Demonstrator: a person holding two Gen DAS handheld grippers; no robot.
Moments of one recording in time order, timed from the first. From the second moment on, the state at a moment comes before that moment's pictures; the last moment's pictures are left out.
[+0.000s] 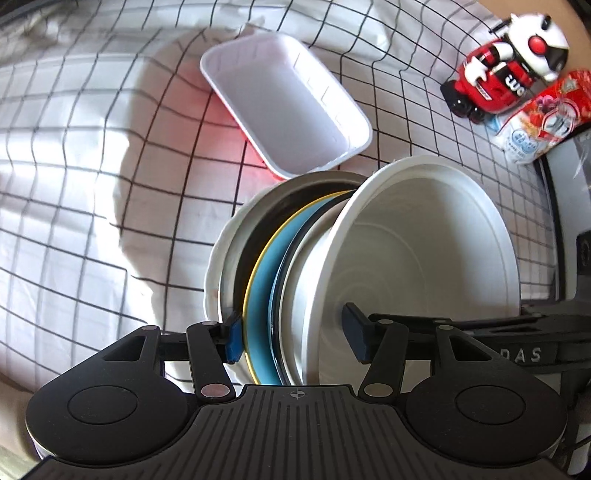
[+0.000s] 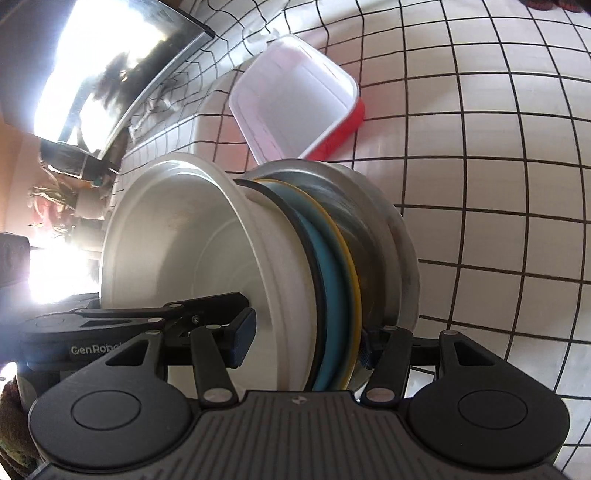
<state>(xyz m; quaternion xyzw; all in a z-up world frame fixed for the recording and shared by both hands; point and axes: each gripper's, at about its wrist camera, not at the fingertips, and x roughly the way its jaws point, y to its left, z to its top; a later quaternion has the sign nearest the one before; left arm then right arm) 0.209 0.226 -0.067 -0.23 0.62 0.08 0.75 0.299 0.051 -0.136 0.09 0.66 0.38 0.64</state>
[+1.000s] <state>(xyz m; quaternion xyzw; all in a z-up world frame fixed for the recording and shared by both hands) 0.214 0.237 -0.073 -0.20 0.62 0.09 0.75 0.320 0.086 -0.121 -0.04 0.67 0.35 0.65</state>
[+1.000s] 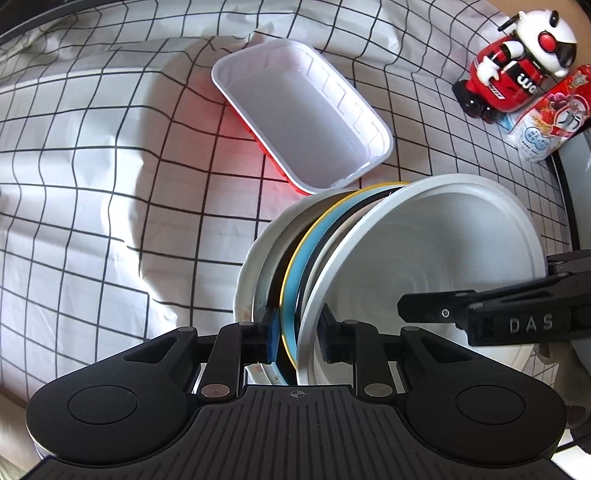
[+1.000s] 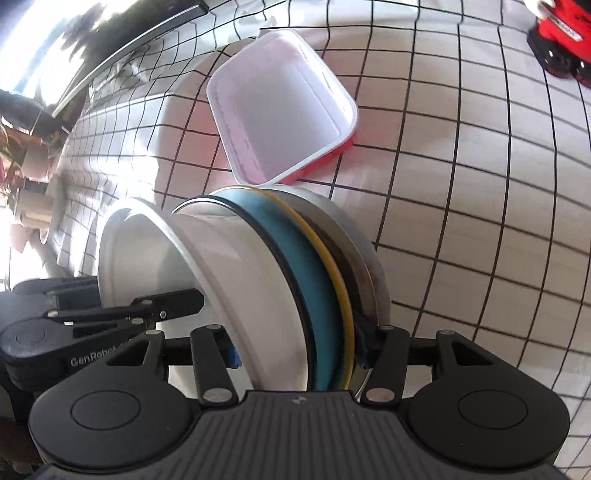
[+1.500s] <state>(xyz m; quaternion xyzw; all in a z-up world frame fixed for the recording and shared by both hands) 0.210 0.243 -0.075 -0.22 0.63 0.08 0.74 0.325 0.098 -0.119 -0.06 0.69 0.33 0.65</state>
